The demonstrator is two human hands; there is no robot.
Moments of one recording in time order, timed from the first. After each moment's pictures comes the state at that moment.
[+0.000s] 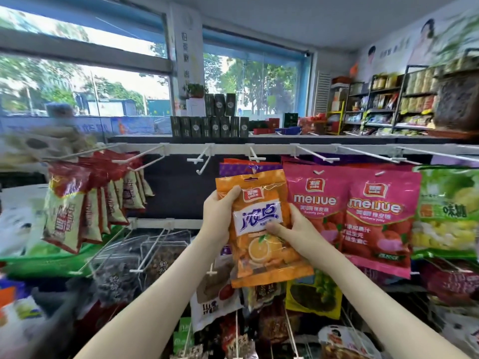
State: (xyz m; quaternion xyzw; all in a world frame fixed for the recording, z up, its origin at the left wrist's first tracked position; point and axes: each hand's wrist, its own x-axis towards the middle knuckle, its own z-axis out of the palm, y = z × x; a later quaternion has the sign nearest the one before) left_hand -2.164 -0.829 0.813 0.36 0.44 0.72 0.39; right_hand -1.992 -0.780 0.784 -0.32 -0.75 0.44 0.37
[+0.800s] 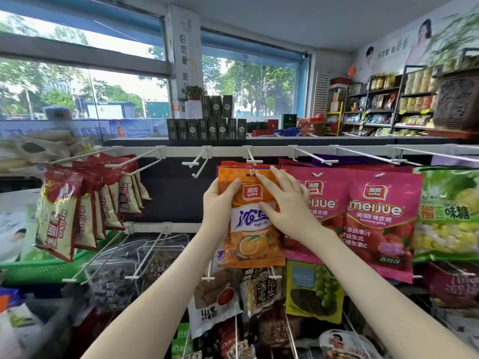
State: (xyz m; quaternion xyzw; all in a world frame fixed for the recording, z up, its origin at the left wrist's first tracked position) left_hand -2.166 -0.809 0.820 0.42 0.39 0.75 0.32; right_hand -2.017 -0.757 0.821 -0.36 -0.87 -0.05 0.34
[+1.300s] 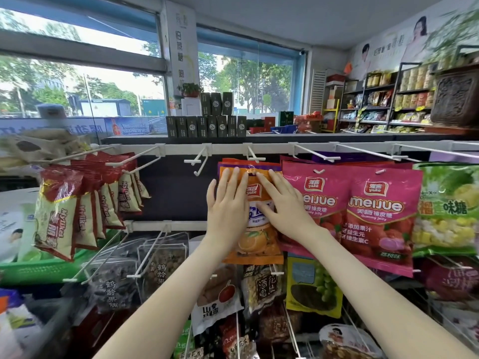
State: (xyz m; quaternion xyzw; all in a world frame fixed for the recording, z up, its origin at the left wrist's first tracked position) left_hand -2.178 -0.783 0.780 0.59 0.59 0.39 -0.39; right_hand -2.027 -0.748 0.808 -0.37 -0.87 -0.01 0.32
